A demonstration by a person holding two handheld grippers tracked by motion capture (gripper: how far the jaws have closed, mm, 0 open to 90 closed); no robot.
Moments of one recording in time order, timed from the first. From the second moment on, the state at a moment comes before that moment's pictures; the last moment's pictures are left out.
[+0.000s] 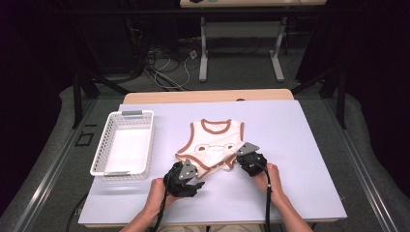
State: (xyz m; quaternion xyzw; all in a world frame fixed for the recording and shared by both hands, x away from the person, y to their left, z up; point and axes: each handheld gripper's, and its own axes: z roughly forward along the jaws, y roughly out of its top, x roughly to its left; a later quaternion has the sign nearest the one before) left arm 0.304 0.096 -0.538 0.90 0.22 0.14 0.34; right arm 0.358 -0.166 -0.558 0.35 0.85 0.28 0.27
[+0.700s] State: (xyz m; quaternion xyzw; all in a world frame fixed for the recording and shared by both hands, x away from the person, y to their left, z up) left arm 0.311 0.084 -0.556 0.90 0.24 0.13 0.34; right arm 0.332 -0.183 -0.526 0.33 0.85 0.32 0.25
